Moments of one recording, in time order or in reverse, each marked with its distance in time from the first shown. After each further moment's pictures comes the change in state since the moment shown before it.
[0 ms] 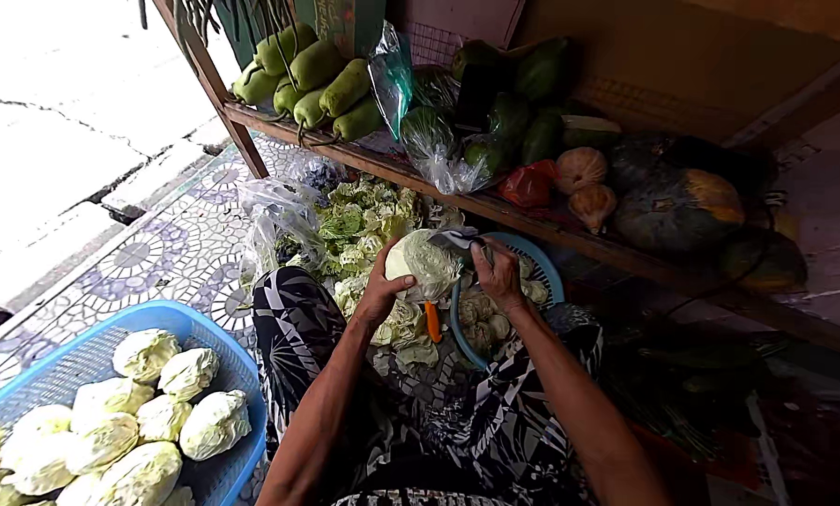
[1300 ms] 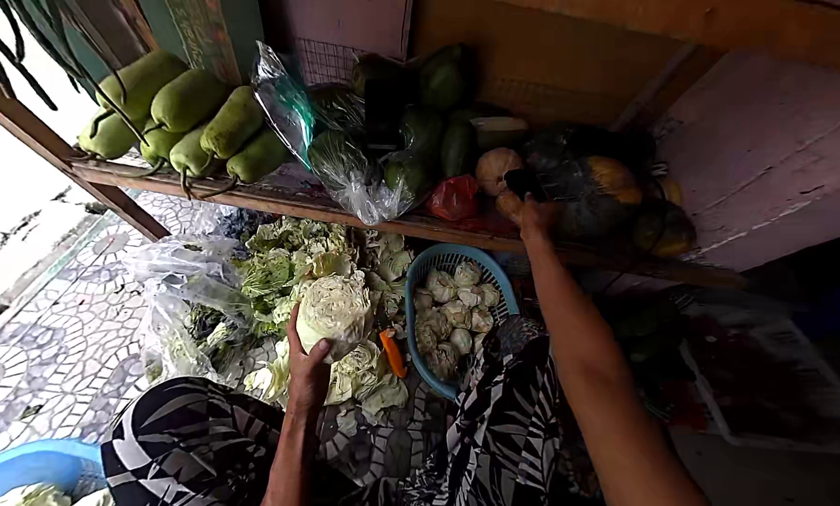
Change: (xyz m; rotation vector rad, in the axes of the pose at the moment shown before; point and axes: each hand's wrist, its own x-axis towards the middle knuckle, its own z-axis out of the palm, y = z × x) left_hand 0.001 -0.029 -0.010 -0.022 0.227 0.107; right_hand 0.090 0.203 -0.115 -0.098 0.528 1.207
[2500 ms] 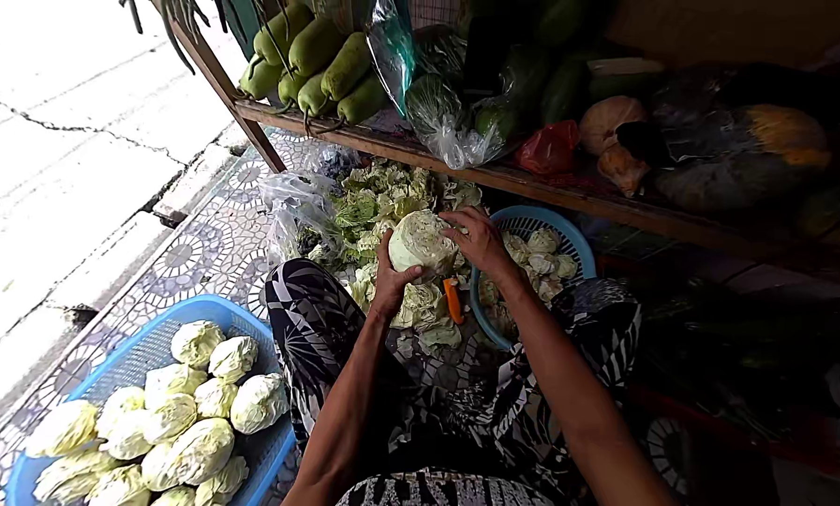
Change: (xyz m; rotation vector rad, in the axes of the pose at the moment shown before) left_hand -0.007 0.000 -0.008 0.158 -0.096 -0.007; right_hand -0.257 0.027 0.041 -0.055 -0.870 -1.041
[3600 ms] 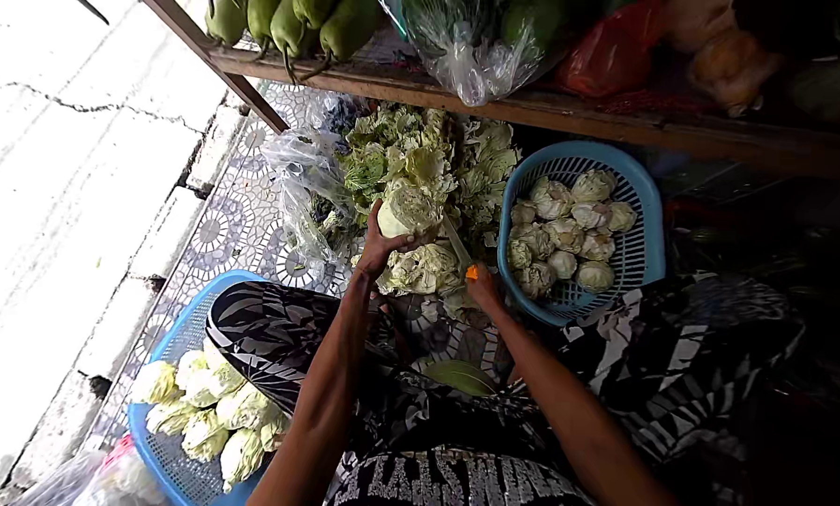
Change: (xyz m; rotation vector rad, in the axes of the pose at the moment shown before) left_hand 0.028 -0.014 -0.073 0.381 -0.029 -0.230; right_hand -0.117 0.059 0.123 0.003 -0.514 1.092
